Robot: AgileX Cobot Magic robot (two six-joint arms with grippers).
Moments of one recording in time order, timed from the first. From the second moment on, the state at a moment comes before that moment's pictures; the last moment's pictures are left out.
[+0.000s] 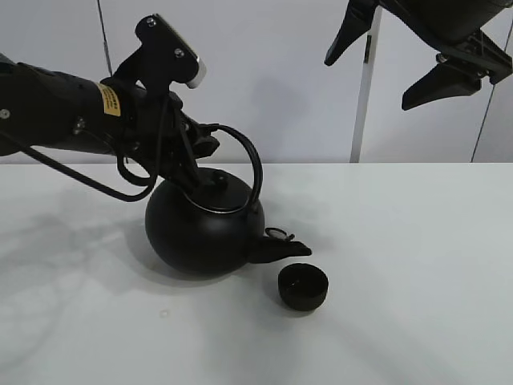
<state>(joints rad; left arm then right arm) -0.53 1.86 -0.91 0.25 -0.45 0.35 0.24 1.56 -1.18 0.36 0.53 0.14</state>
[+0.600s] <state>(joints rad) -0.53 1.86 -0.92 0.24 -0.45 0.38 0.24 1.56 -1.18 0.36 0.53 0.14</state>
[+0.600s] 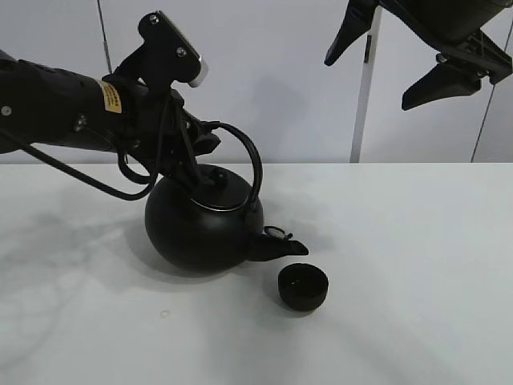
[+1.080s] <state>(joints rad) -0.53 1.86 -0.92 0.25 -0.45 0.40 0.24 1.56 -1.18 0.36 0.53 0.14</state>
